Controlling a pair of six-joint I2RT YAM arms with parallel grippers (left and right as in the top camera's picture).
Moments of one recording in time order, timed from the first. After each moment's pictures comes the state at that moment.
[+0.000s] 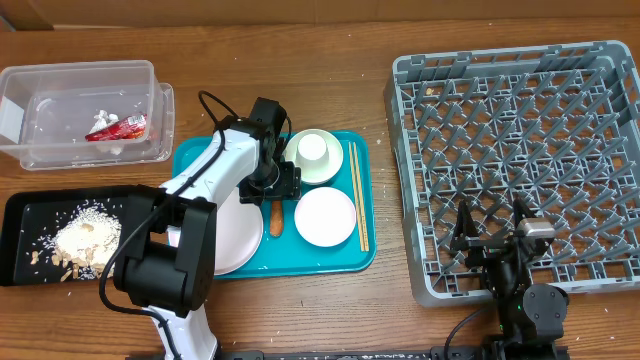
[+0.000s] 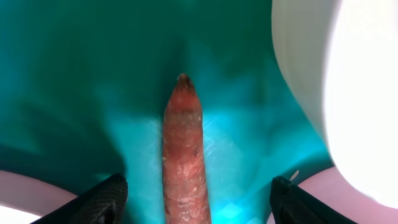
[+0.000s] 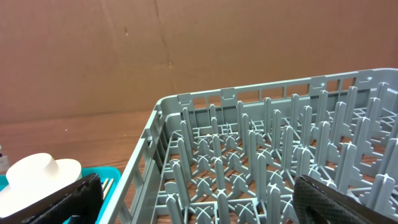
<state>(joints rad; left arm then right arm) -0.29 1.95 1.30 -0.92 0.14 -0.32 0.04 0.01 0.02 -0.04 -0.04 0.15</state>
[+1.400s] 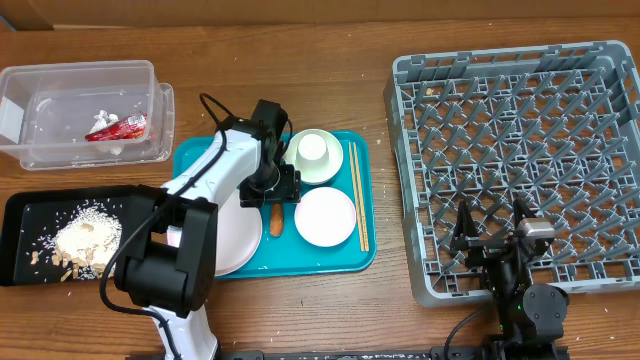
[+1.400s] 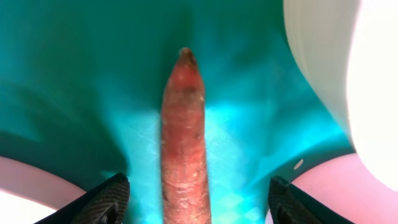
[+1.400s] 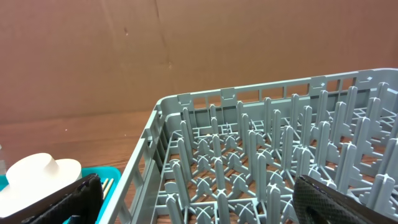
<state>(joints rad) -0.30 1.95 1.30 -0.95 0.14 -0.34 0.04 0.01 0.02 -0.03 -0.04 0.15</state>
